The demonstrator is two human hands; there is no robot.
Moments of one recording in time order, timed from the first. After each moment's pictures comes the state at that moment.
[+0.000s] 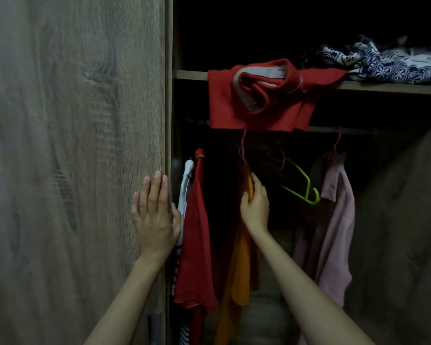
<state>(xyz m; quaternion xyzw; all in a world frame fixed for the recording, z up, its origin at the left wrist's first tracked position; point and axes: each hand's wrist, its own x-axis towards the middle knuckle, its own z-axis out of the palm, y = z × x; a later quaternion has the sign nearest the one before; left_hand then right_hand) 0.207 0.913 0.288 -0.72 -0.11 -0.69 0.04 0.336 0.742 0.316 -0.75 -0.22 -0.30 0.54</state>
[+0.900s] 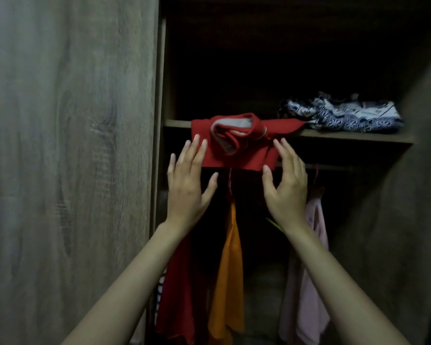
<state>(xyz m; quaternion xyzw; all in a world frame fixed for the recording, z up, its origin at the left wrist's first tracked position) 0.202 0.810 0.439 -0.73 0.06 -0.68 -0.06 0.271 0.627 0.456 -0.64 -0.34 -0.54 0.43</state>
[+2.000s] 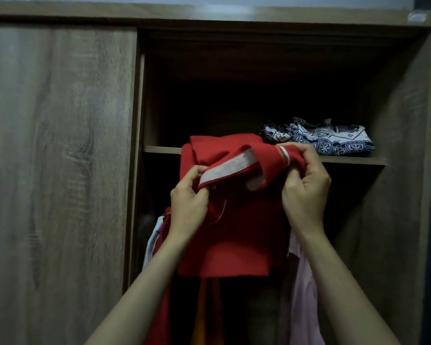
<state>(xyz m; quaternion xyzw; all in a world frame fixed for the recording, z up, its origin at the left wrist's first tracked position) 0.201 0.750 0.483 -0.68 0.12 -0.58 -0.43 0.237 0.573 0.517 -0.49 -0.39 -0.50 0.60</state>
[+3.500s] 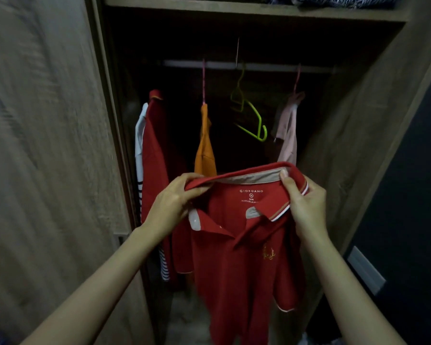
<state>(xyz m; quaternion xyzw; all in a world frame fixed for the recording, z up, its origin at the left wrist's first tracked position) 0.155 0.765 0.259 -0.91 0.17 -0.37 -0.12 0.225 0.508 0.285 -0.62 -0.16 -0.18 0.75</state>
